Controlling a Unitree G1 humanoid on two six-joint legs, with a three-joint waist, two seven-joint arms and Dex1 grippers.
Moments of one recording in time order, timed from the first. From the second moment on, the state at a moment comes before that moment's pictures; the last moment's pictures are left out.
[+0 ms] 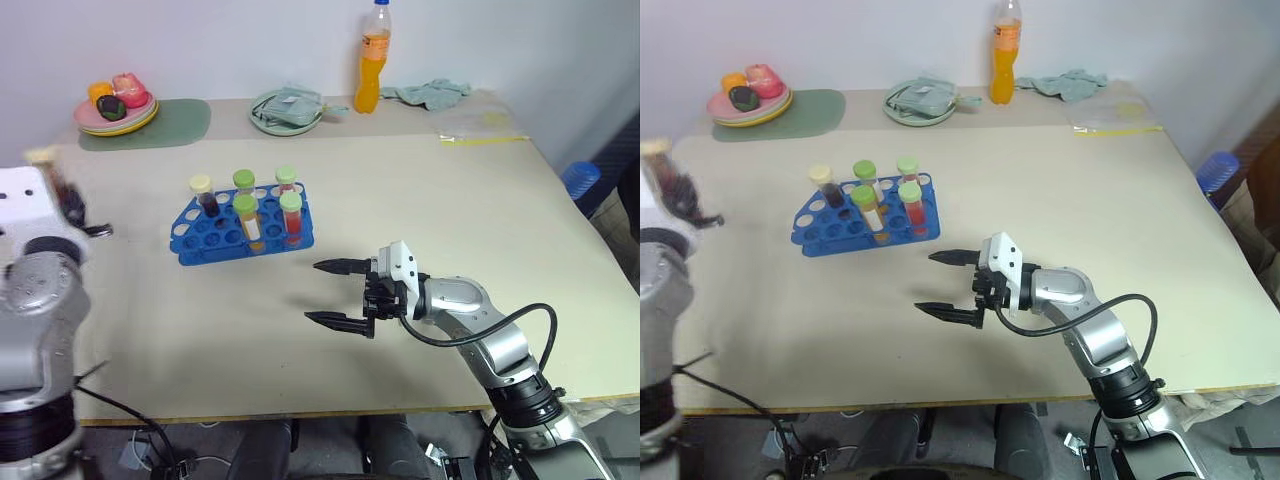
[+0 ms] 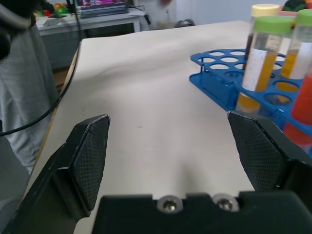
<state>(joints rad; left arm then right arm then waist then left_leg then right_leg) -0.19 0.52 0.34 -0.49 -0.36 0.47 0.20 -0.32 -0.43 0.25 -0.24 0.38 0.32 1.01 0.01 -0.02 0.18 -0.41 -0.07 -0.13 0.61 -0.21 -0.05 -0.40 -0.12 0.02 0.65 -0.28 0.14</state>
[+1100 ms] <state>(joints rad) -0.20 0.13 0.07 0.03 0.05 -0.19 0.17 -0.31 -0.41 0.25 -0.24 0.38 0.34 0.95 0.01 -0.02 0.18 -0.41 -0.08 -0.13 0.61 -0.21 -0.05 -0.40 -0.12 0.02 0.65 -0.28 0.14</state>
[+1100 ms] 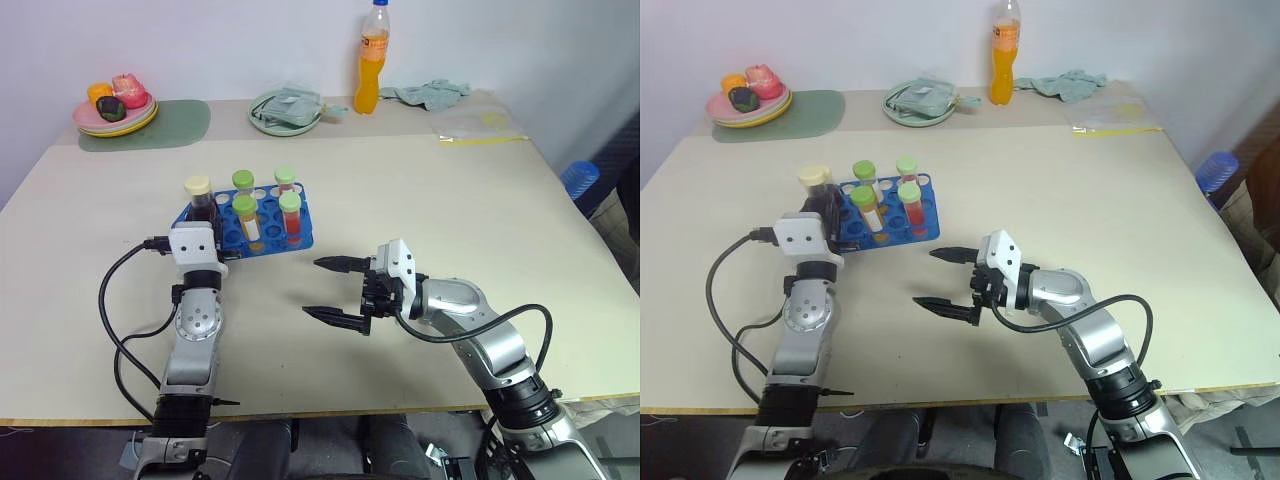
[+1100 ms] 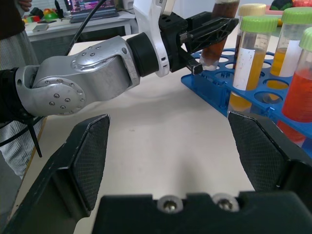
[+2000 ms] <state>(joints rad) -0.22 0.08 0.11 0.17 0.02 -0.32 0.17 -0.31 -0.41 0.25 -0.24 0.40 0.35 0.94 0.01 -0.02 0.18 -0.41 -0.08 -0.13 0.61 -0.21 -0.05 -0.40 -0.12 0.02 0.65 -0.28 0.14</state>
